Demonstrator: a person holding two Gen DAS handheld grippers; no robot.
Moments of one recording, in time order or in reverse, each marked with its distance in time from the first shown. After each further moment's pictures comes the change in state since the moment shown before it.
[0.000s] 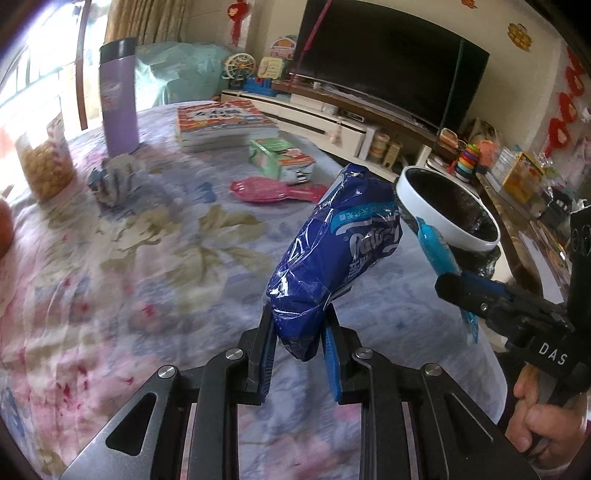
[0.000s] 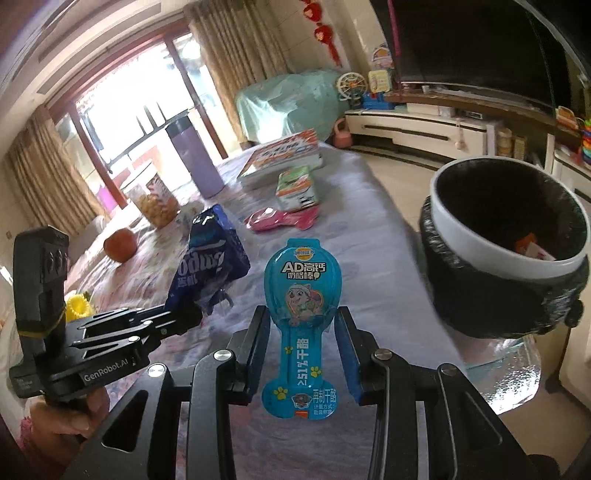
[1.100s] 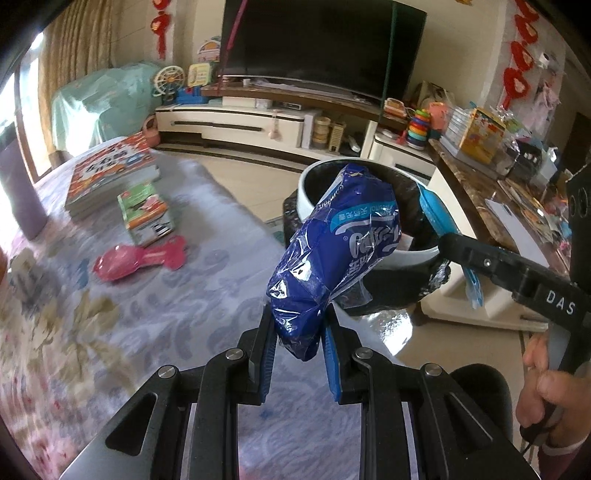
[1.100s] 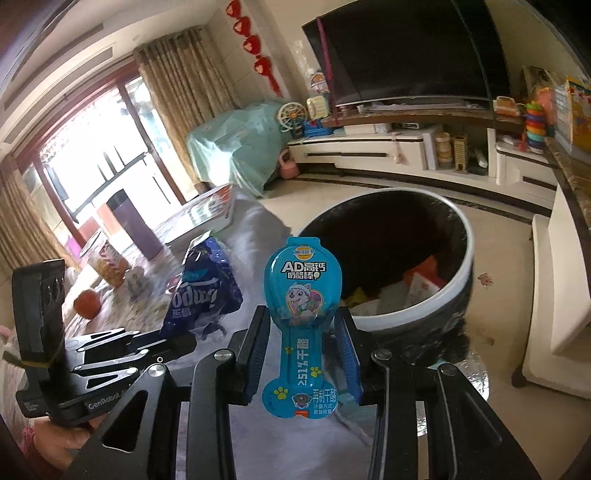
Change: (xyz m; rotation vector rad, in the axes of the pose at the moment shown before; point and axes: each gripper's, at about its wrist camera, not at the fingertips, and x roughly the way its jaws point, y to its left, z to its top) left arm 0.054 -0.107 0.051 0.199 0.036 -0.084; right arm -0.055 -0.104 0.029 0.138 -0.111 -0.123
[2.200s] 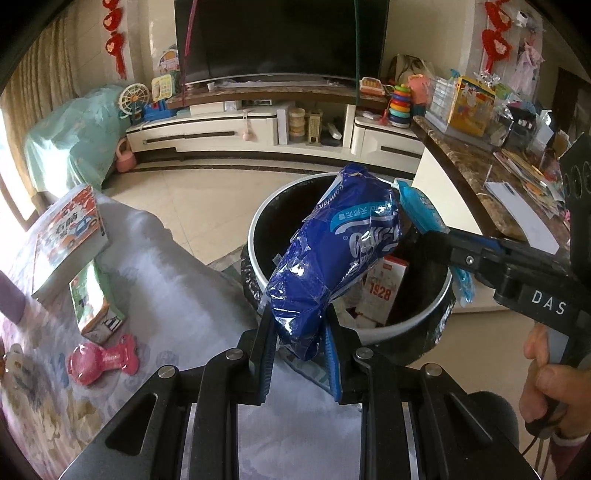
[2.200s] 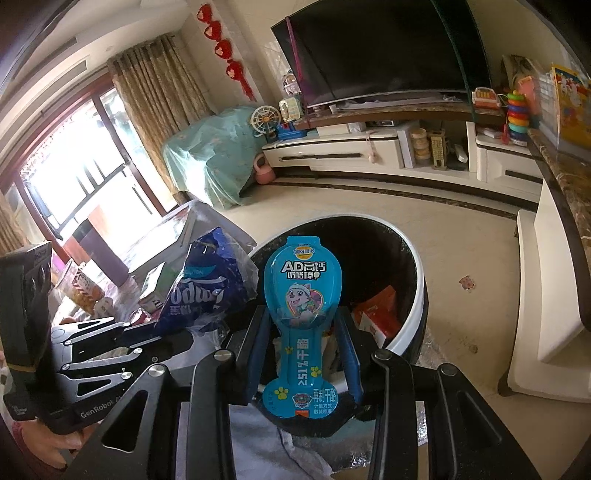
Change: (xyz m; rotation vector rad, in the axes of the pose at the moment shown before) left arm 0.060 -0.044 0.077 0.155 0.055 0.003; right arm 0.025 -0.055 0.042 0.058 0.005 -0.057
